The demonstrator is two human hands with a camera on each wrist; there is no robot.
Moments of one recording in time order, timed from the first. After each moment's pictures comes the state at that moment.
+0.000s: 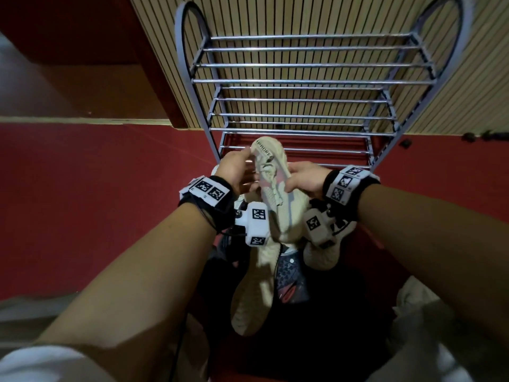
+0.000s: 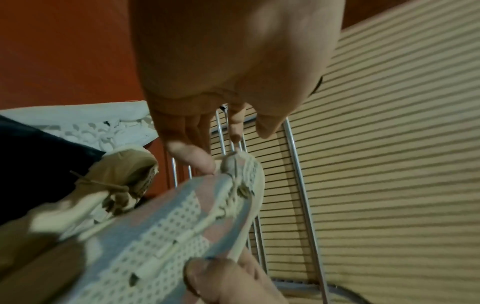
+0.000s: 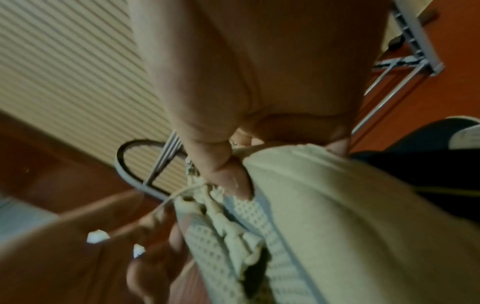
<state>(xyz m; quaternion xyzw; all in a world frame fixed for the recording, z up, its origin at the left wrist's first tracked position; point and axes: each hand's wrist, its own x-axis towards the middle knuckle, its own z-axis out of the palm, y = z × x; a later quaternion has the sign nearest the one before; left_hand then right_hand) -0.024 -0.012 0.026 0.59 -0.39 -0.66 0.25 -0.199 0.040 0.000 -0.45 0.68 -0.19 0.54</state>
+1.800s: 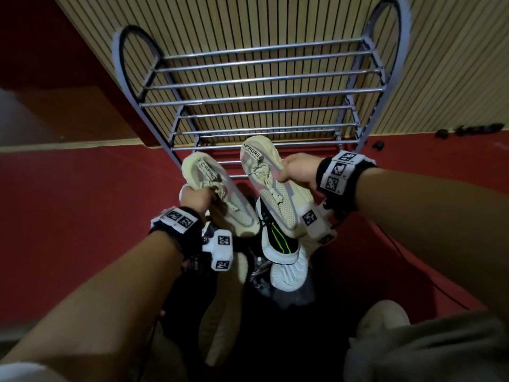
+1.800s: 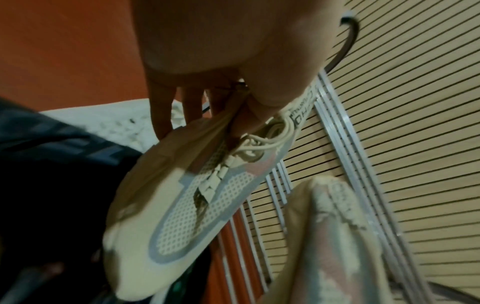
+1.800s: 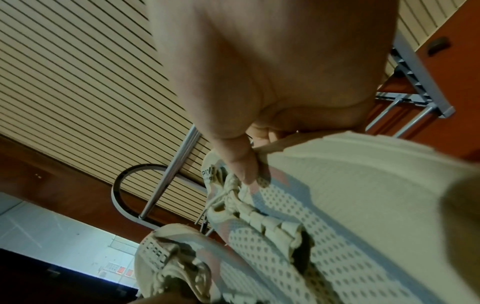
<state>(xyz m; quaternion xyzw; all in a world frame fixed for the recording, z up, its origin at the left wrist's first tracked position) -0.050 -0.018 -0.016 0.70 -0.40 -0.52 0.28 -0.286 0.028 0.031 -0.45 0.74 -0.15 0.47</state>
